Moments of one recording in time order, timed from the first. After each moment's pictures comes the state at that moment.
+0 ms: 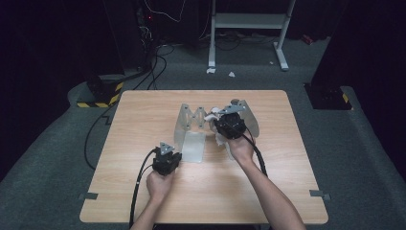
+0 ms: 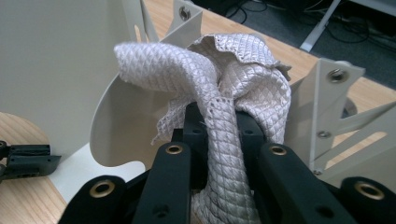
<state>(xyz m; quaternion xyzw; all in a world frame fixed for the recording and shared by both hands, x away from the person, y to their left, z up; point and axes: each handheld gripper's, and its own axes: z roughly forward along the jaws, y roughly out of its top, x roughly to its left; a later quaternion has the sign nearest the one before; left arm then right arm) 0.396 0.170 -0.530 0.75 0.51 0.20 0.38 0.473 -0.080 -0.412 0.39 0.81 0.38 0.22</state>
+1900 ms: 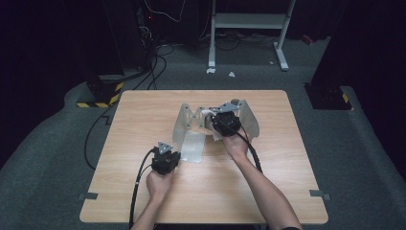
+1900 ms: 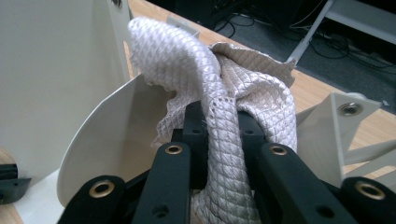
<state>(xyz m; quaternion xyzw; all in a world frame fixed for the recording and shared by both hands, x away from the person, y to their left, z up) 0.399 0.172 -0.529 0.73 0.53 0.19 0.38 0.486 -0.065 -0.421 0.38 0.80 0.39 0.26</state>
